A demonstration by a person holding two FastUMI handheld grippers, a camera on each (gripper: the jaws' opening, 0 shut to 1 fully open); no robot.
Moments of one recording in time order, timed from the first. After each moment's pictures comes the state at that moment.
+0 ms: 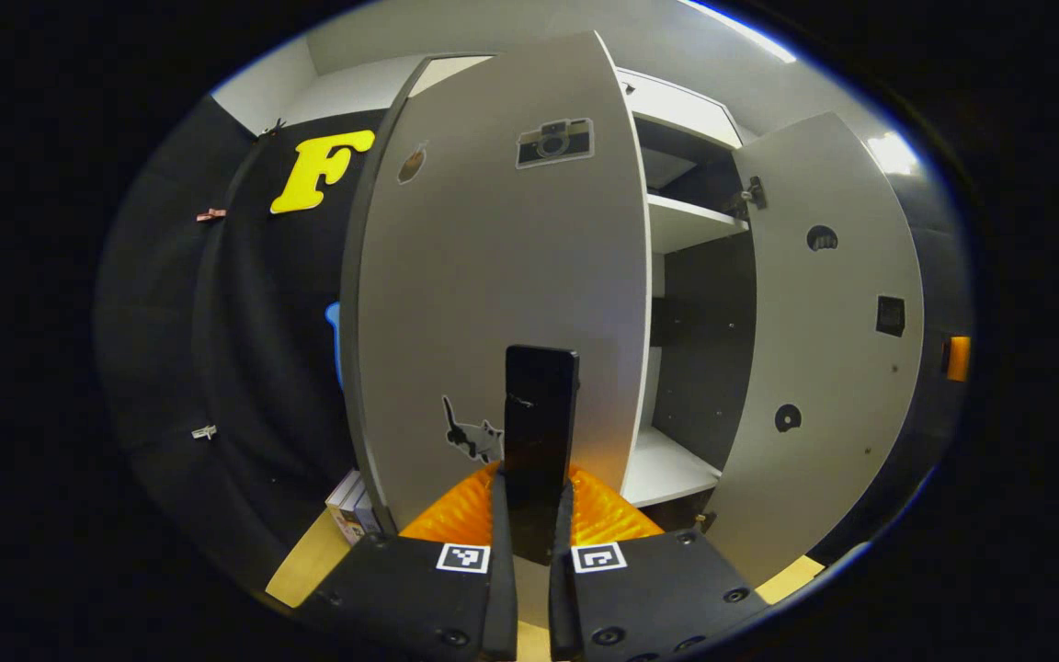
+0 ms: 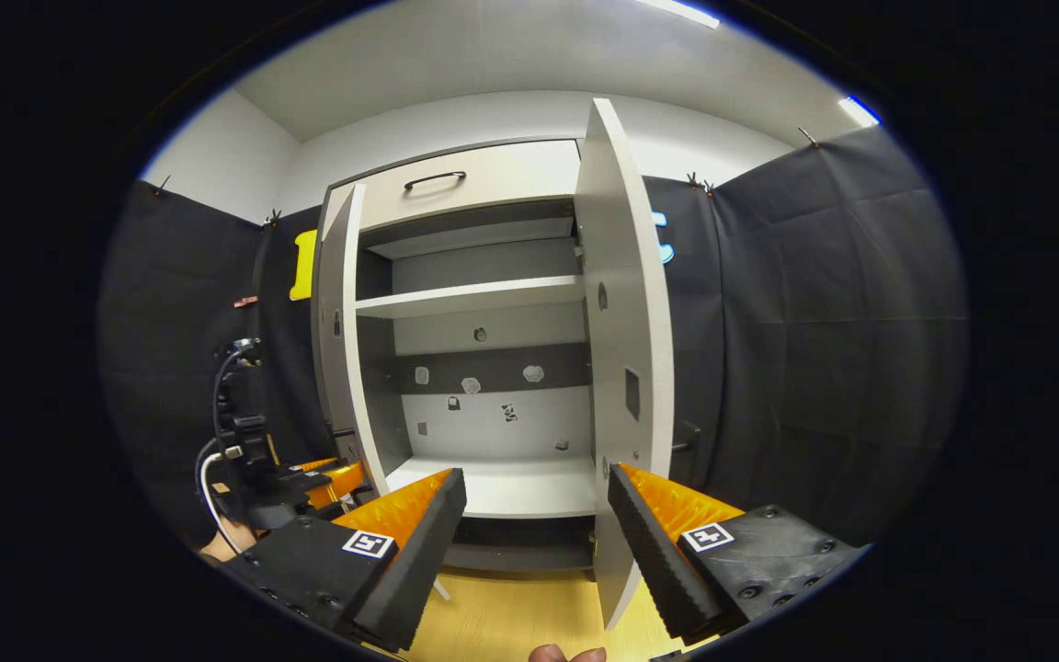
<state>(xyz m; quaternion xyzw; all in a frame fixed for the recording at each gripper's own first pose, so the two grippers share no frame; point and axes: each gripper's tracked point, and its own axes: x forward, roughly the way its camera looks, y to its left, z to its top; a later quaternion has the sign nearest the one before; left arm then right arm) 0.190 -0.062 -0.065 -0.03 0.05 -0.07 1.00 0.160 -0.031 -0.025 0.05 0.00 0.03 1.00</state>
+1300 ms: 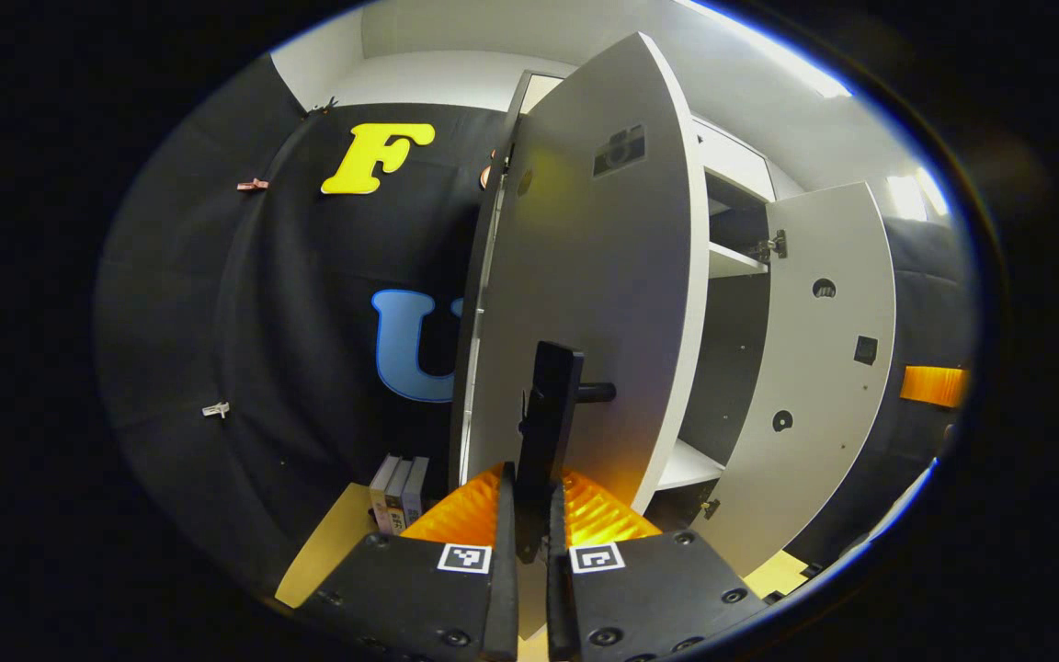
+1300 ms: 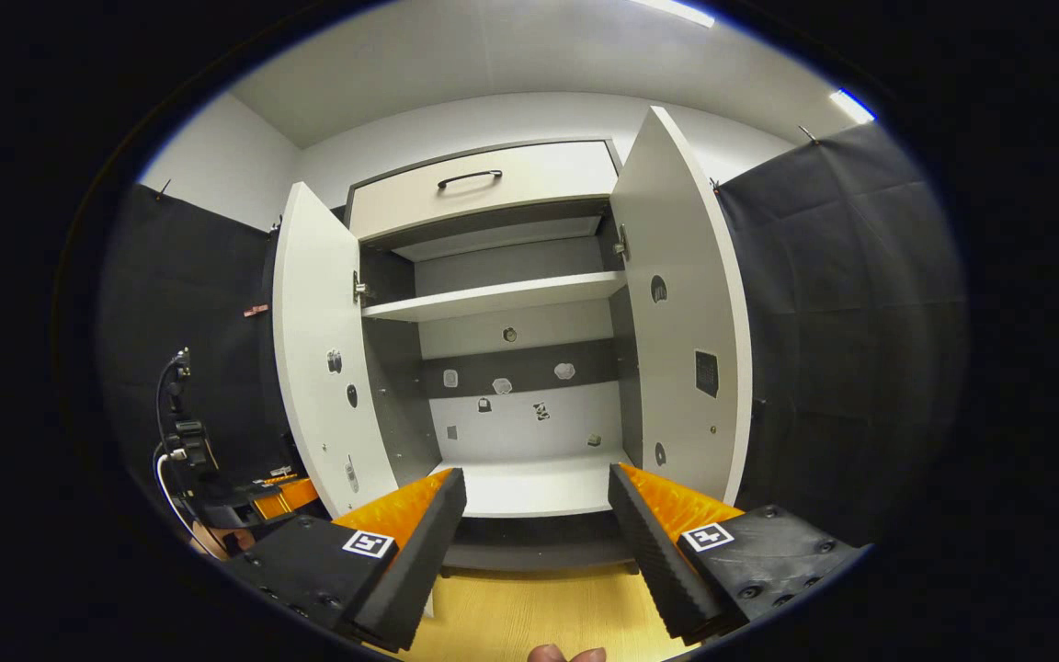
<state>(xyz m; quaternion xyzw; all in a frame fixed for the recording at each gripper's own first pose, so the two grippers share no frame) 0.147 0.016 -0.067 -0.07 0.04 -0.08 0.99 0.154 -0.004 -0.025 0.06 0.00 0.03 1.00</state>
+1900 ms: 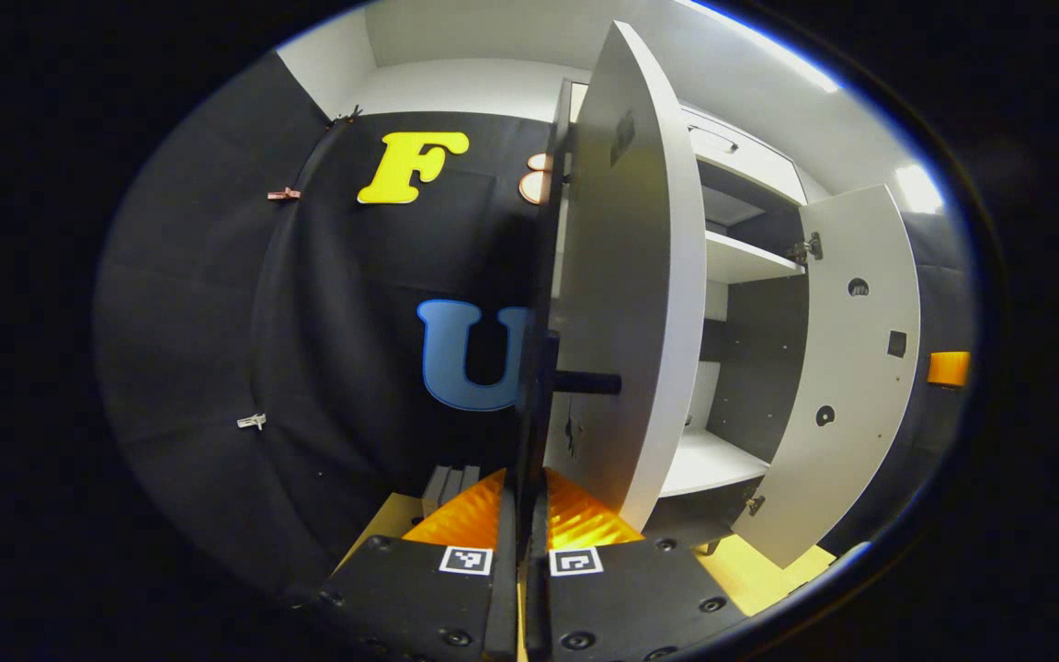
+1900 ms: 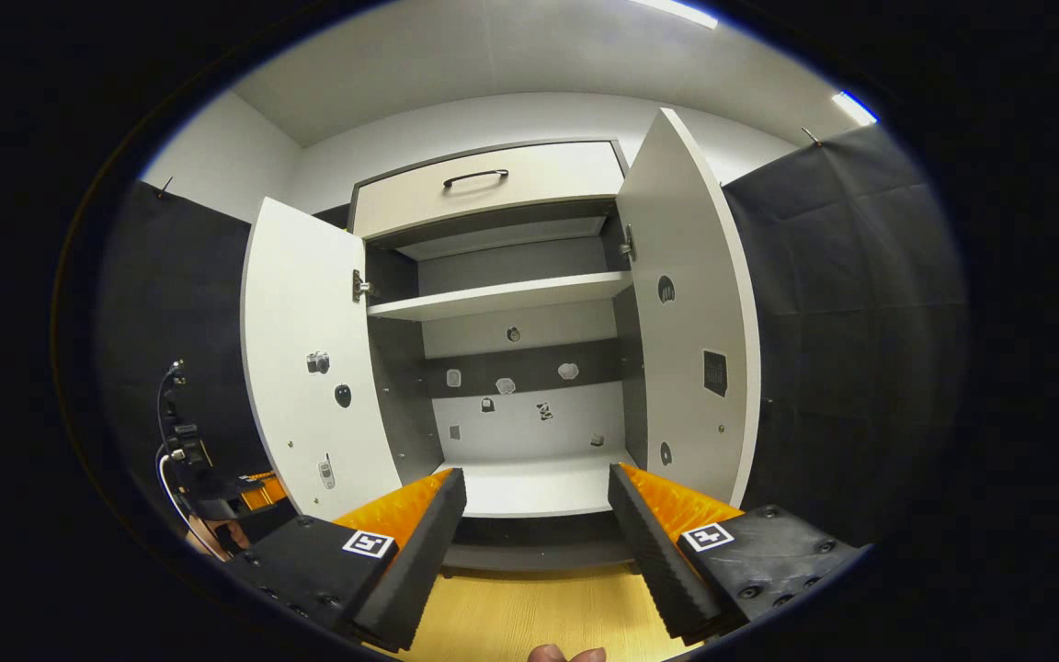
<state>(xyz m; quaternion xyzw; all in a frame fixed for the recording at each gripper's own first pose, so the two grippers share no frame) 0.150 0.087 -0.074 -0.08 0.03 -0.05 1.00 0.155 -0.001 -0.026 0.06 0.00 0.04 1.00</state>
